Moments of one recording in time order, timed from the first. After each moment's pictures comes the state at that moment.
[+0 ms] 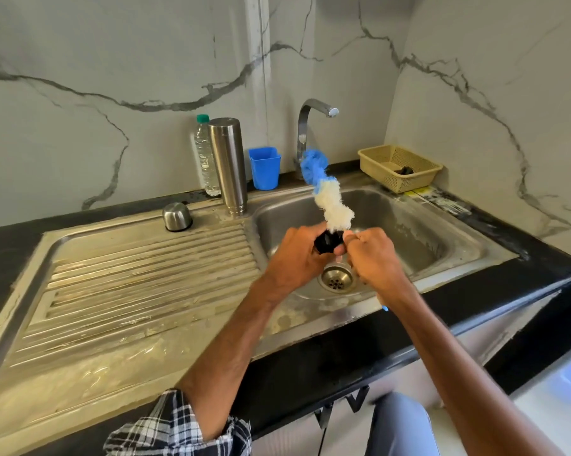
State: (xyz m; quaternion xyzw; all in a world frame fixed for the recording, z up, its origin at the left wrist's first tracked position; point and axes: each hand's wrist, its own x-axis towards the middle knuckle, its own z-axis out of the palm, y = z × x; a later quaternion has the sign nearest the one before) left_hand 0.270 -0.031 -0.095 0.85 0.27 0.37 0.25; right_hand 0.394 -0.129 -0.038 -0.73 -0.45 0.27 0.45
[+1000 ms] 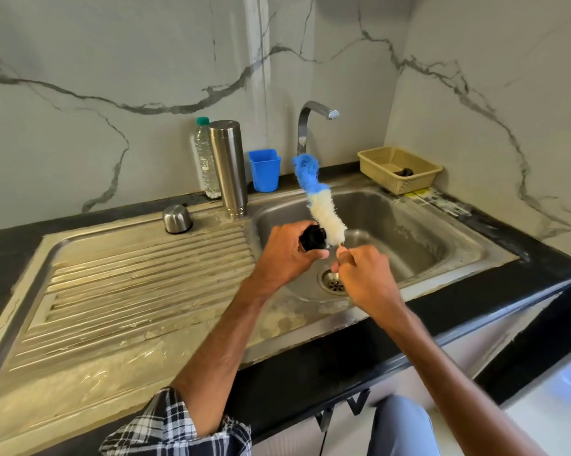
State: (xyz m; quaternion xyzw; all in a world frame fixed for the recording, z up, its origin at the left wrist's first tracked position) left_hand 0.257 -0.015 -0.095 0.83 0.32 0.39 0.24; right_hand 0.388 -0.128 -0.064 -0.75 -0.50 0.19 0.39
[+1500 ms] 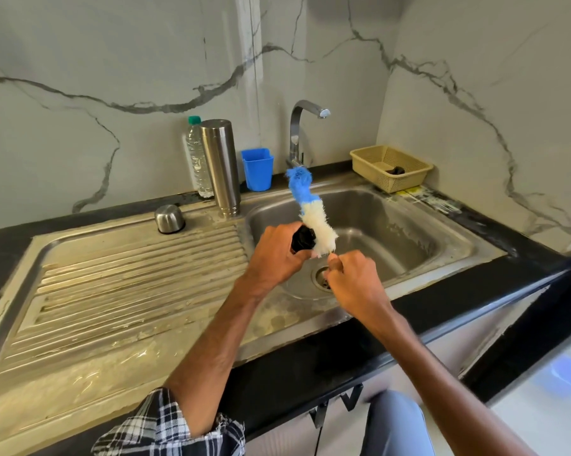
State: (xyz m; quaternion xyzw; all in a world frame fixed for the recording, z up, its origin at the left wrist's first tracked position) left_hand 0.258 -0.011 -0.097 0.85 0.36 0.35 0.18; right_hand 0.388 -0.130 -0.080 -0.76 -0.51 0.19 0.36
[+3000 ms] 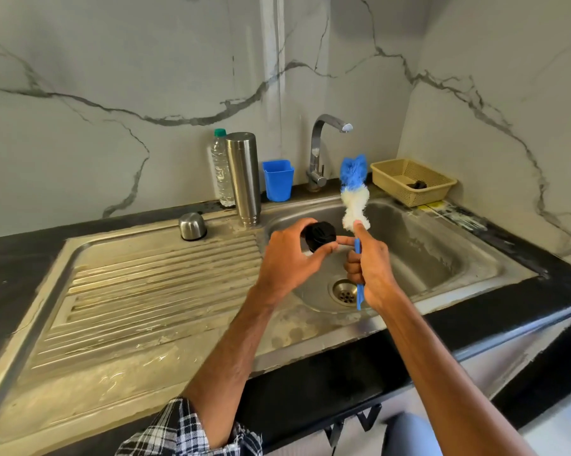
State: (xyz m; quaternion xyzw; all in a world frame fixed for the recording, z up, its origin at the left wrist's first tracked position) left_hand 0.251 -0.017 -0.086 0.80 0.37 0.45 0.16; right_hand 0.400 -0.081 -0.074 -0.56 -0.29 0.45 0.63
